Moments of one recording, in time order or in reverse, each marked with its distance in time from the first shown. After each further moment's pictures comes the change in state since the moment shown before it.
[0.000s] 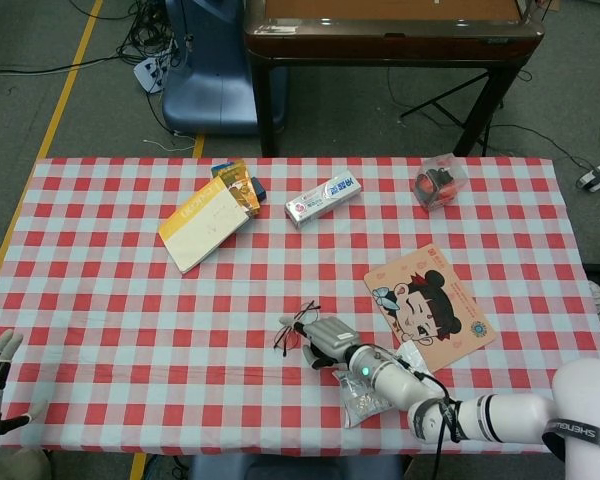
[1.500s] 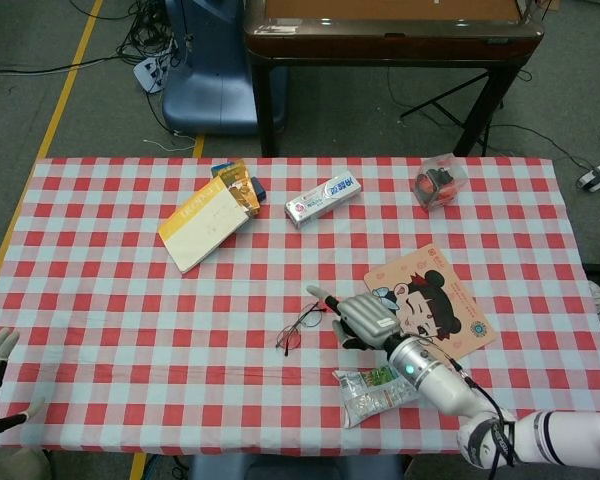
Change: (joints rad) left arm -0.002 0.006 -0.008 -0.001 -0.005 0.002 0.001; right arm -0.140 0.227 -0.069 -0.184 -0.321 0.316 0.093
